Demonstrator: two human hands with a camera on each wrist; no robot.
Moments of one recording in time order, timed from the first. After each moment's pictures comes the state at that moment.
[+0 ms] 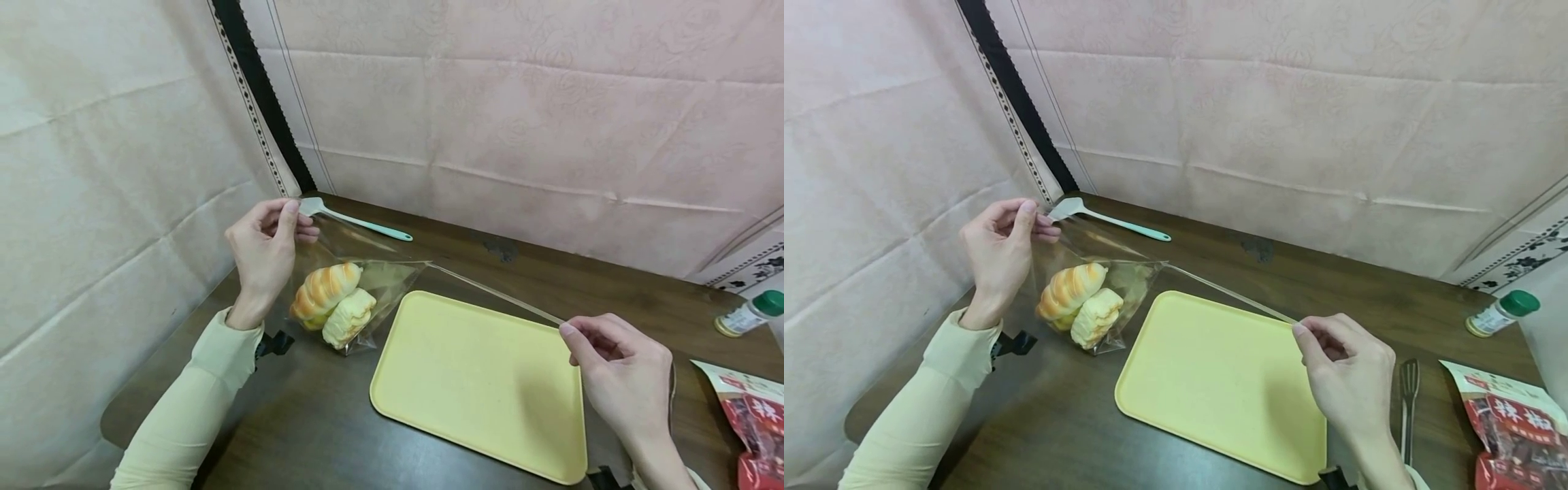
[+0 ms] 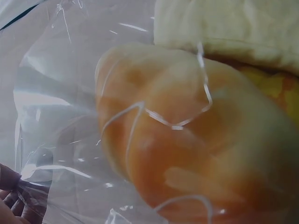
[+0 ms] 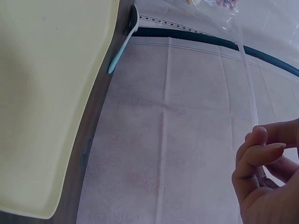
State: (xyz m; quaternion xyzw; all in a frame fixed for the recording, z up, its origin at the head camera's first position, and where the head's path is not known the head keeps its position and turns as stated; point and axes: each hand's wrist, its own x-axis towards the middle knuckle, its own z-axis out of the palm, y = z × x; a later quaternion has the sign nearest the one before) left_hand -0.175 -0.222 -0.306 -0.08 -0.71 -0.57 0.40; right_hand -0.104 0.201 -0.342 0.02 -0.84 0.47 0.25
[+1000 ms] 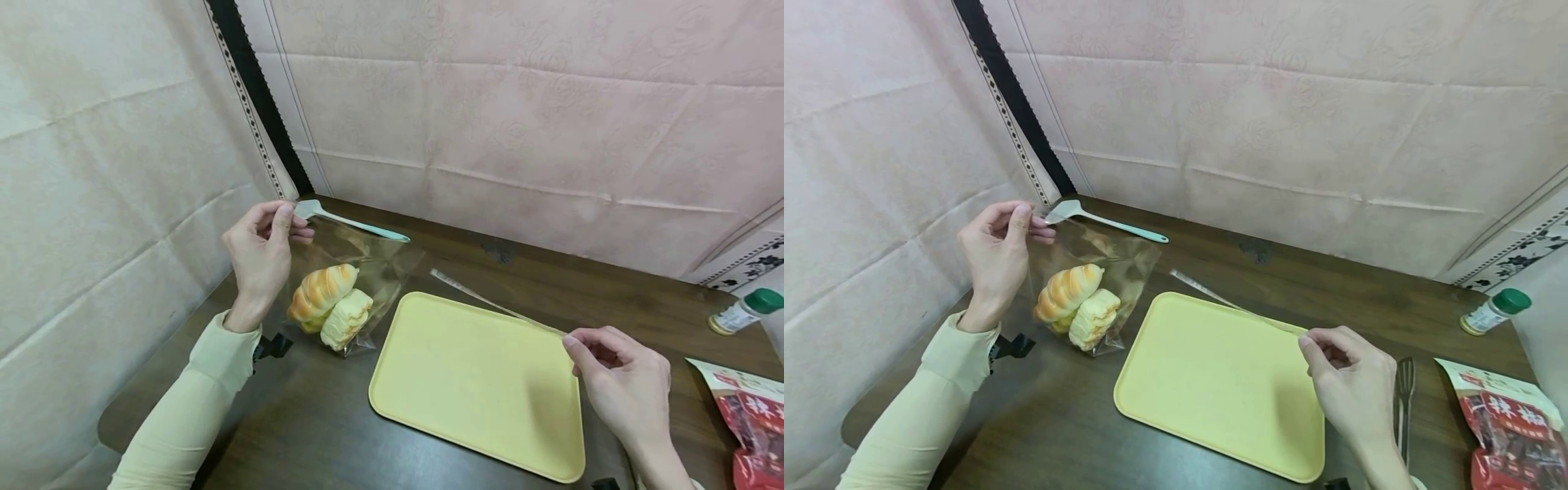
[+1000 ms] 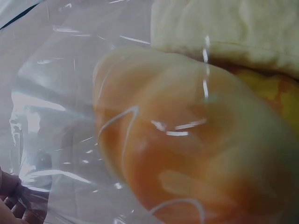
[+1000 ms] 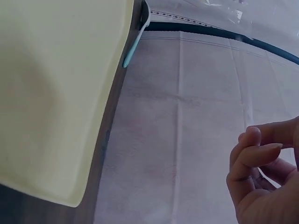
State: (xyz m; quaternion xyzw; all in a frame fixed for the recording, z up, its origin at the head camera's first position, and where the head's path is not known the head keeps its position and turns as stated) left_hand -0.175 -0.223 -0.308 -0.07 -0.70 -0.58 0.42; right_hand -0.100 0.214 -0.360 -0.01 -0.87 0.44 0.22
